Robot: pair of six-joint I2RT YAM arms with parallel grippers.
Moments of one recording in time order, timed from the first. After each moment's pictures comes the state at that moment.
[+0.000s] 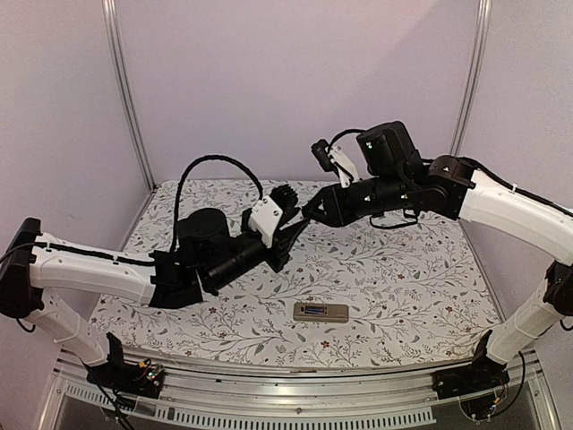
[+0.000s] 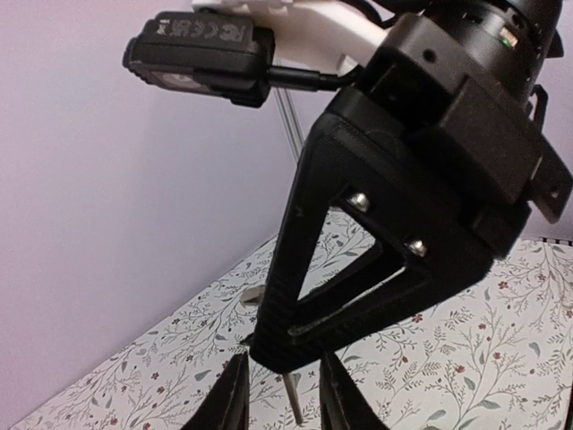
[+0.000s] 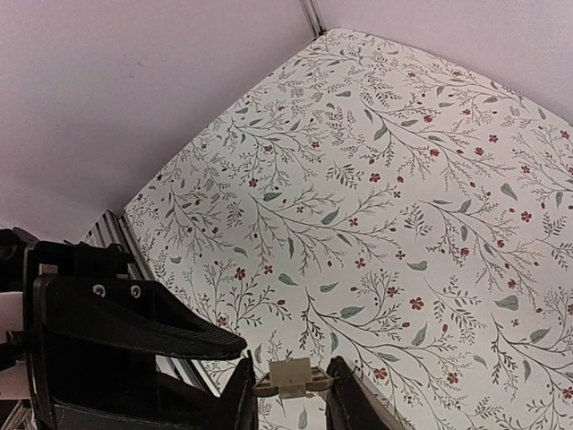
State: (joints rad) left arm -1.17 1.45 0.86 0.61 -0.37 0.28; right arm 0.94 1.51 1.49 -0.54 -0.13 0.33
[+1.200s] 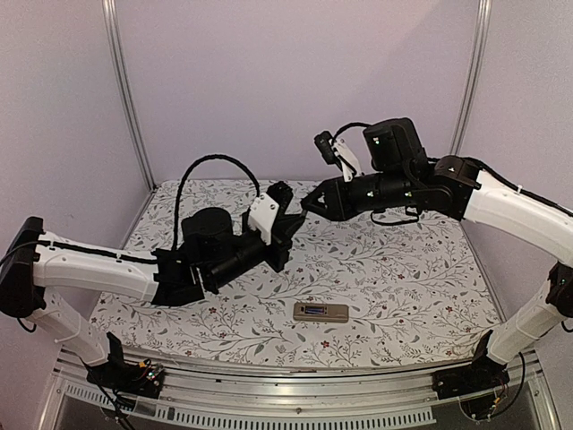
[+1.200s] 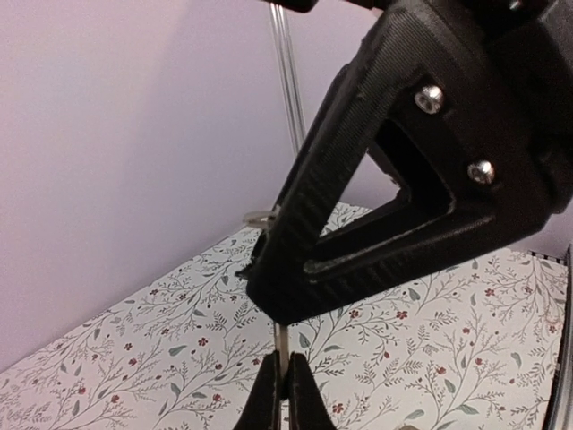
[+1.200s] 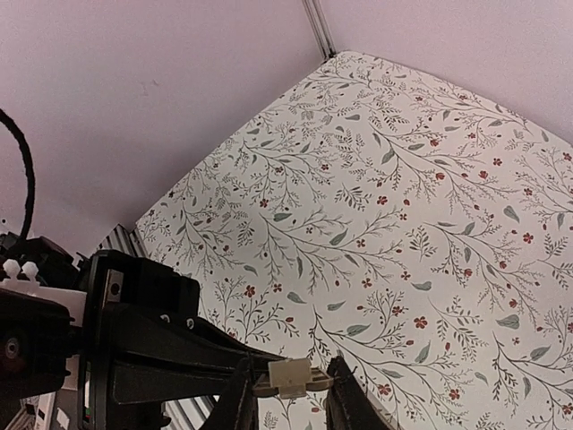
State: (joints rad) left arm -1.15 1.47 0.87 0.57 -0.35 0.14; right arm 0.94 1.49 1.48 -0.50 -0.14 0.33
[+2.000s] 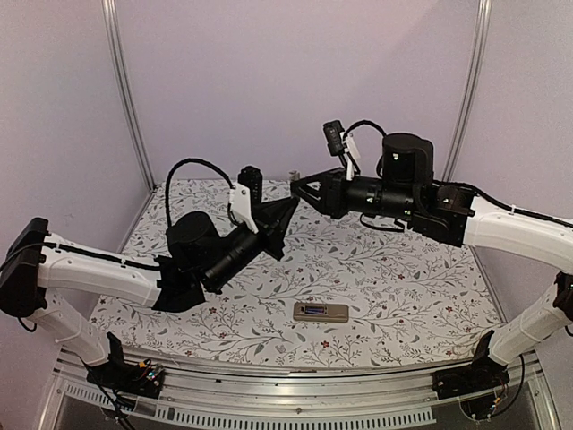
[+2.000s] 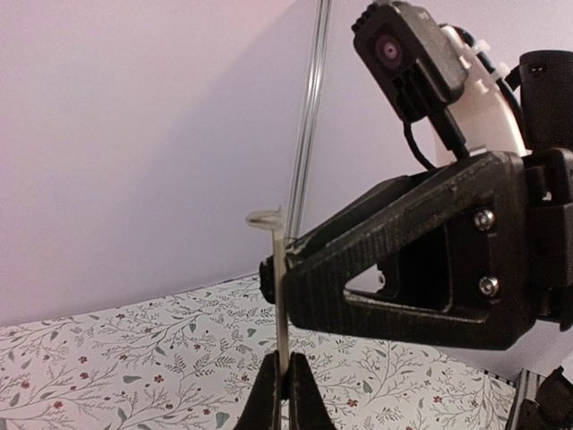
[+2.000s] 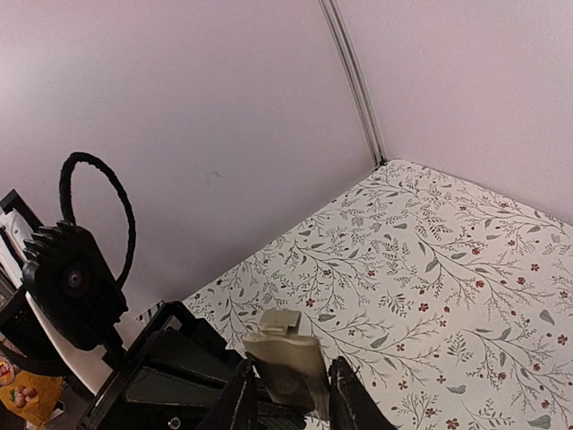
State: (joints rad) left arm -1.15 1.48 0.80 0.88 -0.39 -0.08; right arm 0.95 1.42 1.23 0.05 -0.17 0.35
